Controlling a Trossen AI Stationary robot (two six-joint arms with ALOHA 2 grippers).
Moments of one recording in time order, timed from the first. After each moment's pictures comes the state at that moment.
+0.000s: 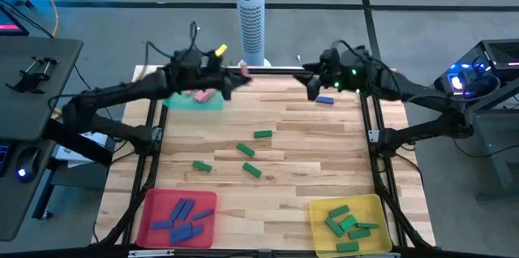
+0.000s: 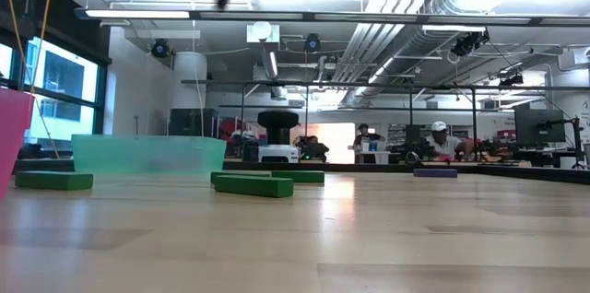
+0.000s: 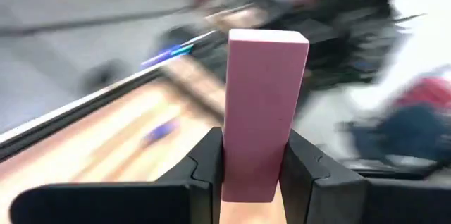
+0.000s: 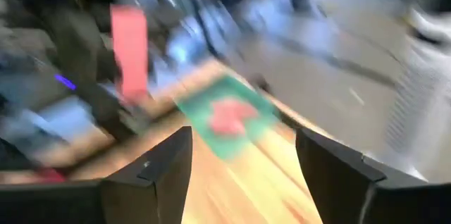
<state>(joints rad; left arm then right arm) 0.35 1.24 1.11 -0.06 0.12 -0.50 -0.30 1.16 1.24 -0.39 0.16 0.31</state>
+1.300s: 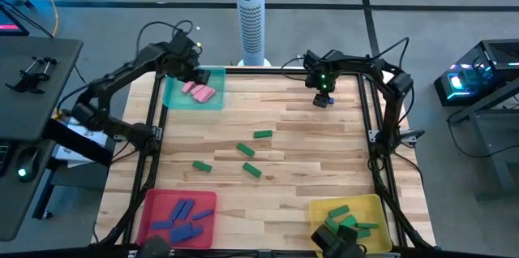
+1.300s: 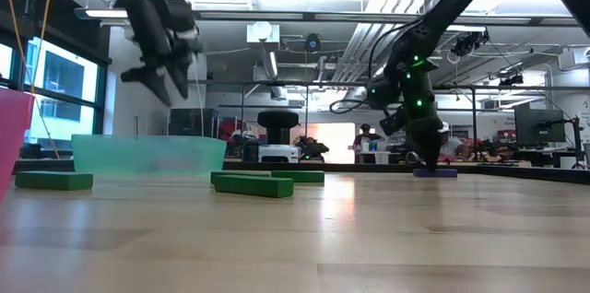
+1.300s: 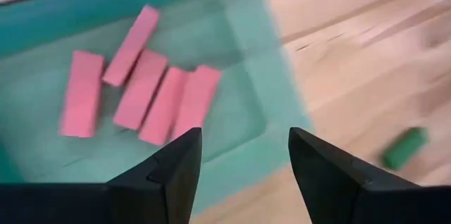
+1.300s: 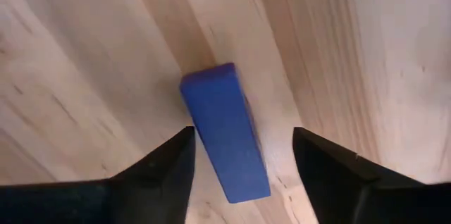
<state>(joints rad) 0.96 1.38 1.11 -0.91 0.17 -0.27 -0.82 1.92 1.26 -1.00 0.06 -0.42</state>
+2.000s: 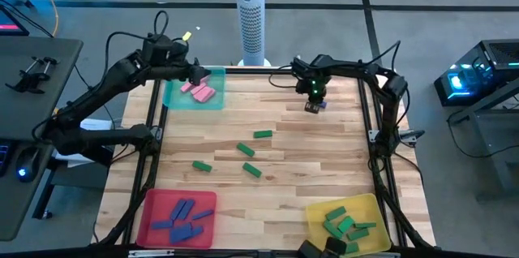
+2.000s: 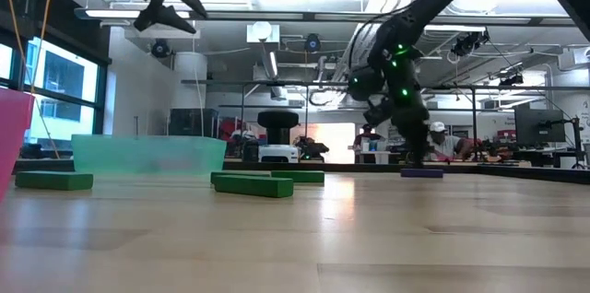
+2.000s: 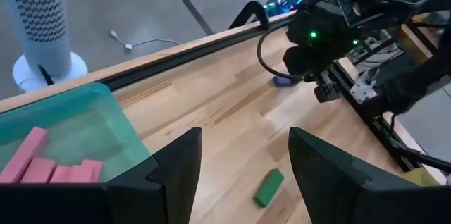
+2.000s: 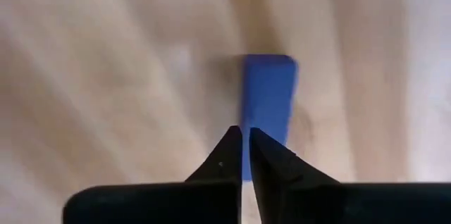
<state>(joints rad) 0.76 1.02 1.11 -0.69 0.20 -0.42 -0.67 1.94 1.34 -1.10 0.06 -0.32</state>
